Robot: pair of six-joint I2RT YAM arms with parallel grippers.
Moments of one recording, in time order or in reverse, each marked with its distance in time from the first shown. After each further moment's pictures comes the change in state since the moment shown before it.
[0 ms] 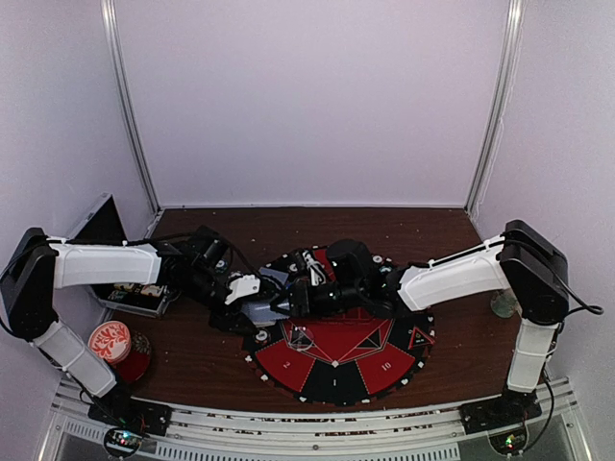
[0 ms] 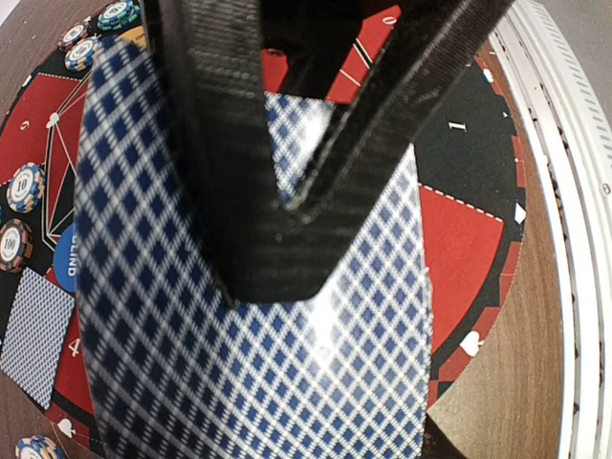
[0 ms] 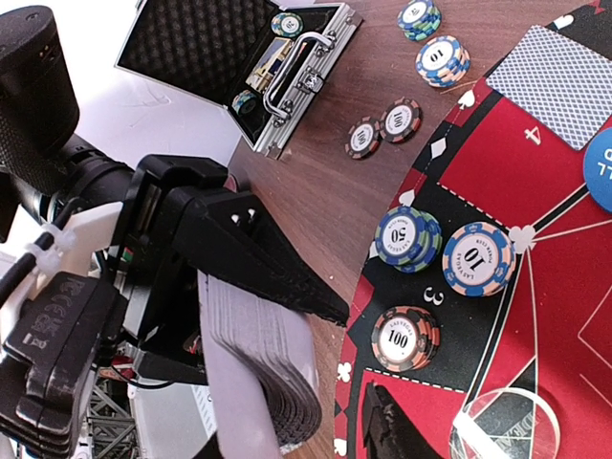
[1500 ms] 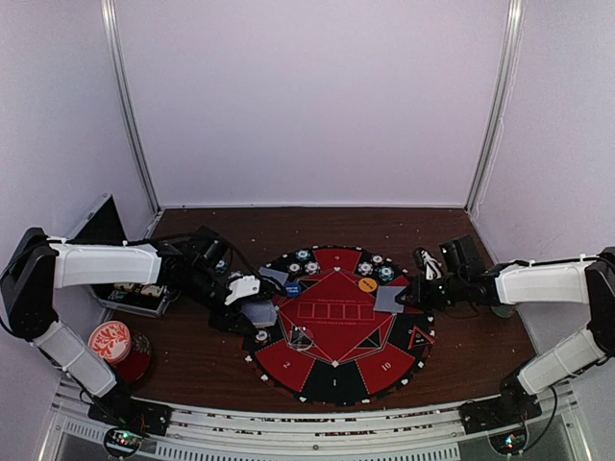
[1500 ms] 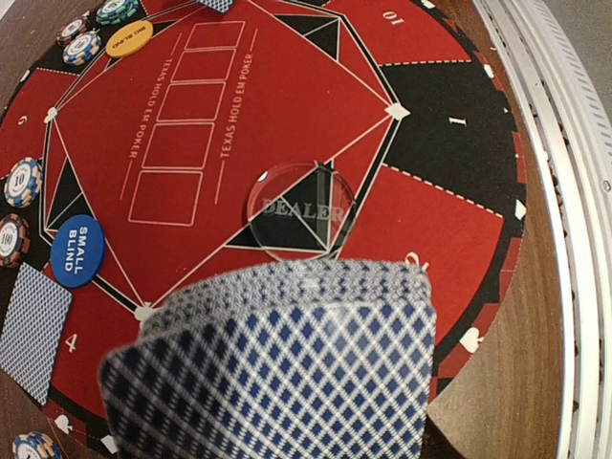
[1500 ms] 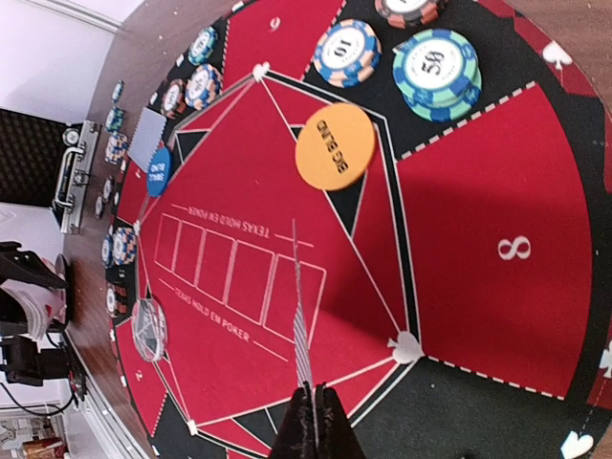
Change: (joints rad) left arm 0.000 0.001 0.000 -0.010 -0.008 0.000; right arm -0.542 -0.507 -0.488 -0.354 -0.012 -0.255
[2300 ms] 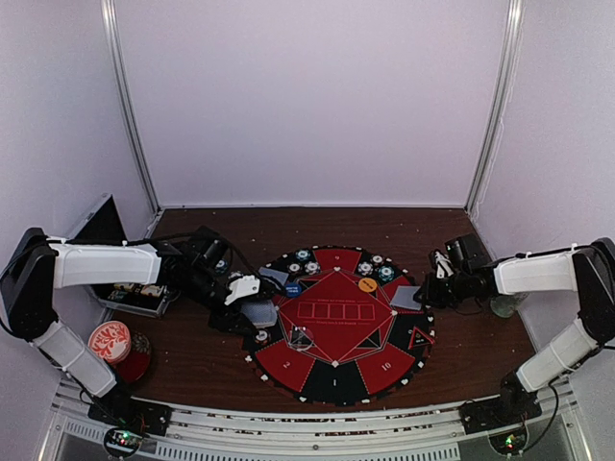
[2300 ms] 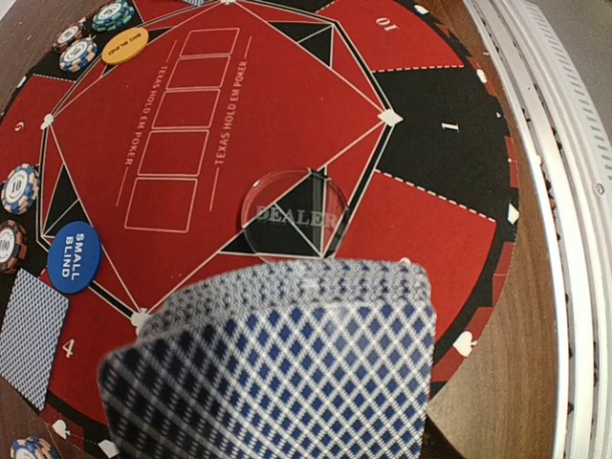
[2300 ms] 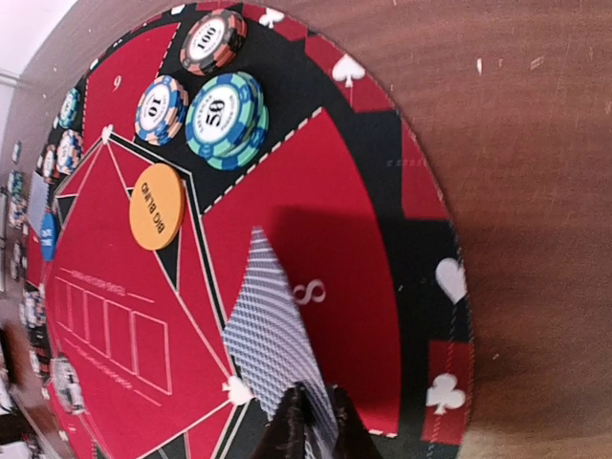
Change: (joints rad) left arm 0.000 -0.002 0.000 -0.001 0.018 0.000; right arm -0.118 0.083 0.036 -0.084 0.152 -0.050
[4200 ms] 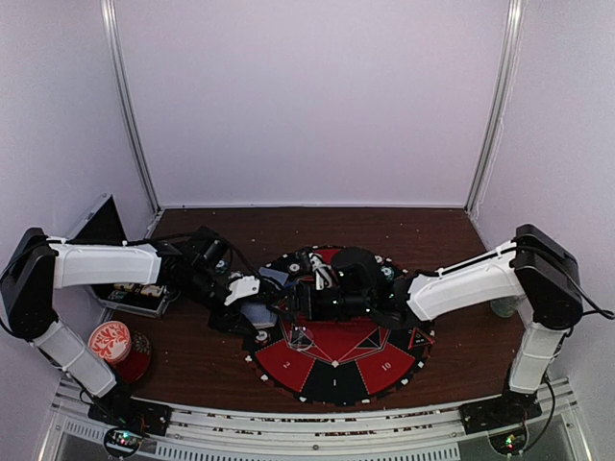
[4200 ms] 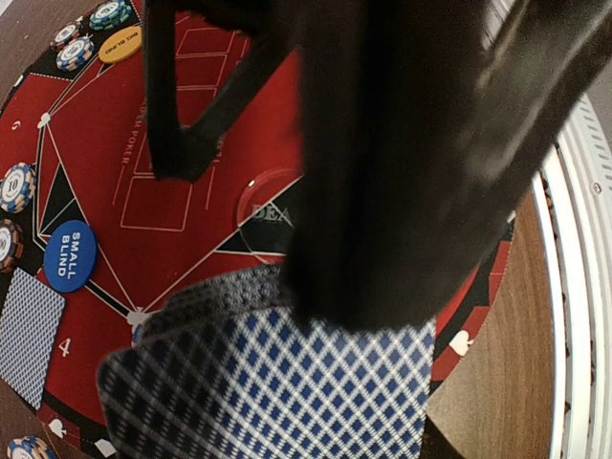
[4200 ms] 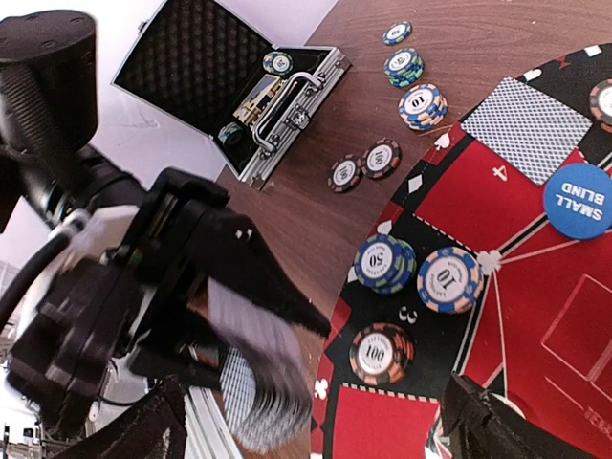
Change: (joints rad) left arm 0.000 0.000 0.000 -0.007 0.005 0.000; right arm 0.709 0.340 0.357 0.491 0.038 0.239
